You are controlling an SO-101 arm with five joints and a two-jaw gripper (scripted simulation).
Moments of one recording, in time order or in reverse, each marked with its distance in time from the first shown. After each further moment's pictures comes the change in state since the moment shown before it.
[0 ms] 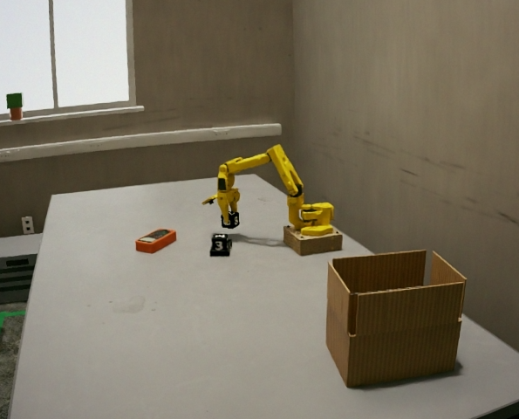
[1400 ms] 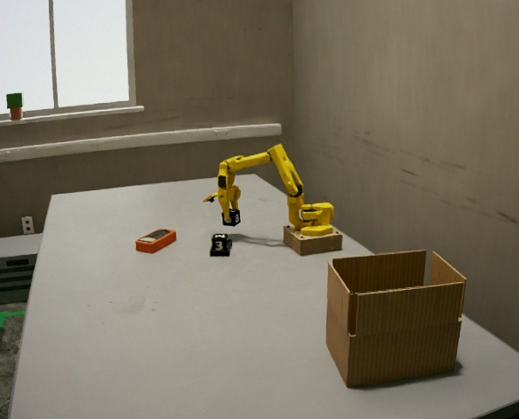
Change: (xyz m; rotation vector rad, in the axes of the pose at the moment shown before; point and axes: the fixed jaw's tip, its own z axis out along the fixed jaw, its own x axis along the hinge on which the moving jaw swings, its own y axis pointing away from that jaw) arm 0.003 -0.001 -0.007 0.001 0.013 0.000
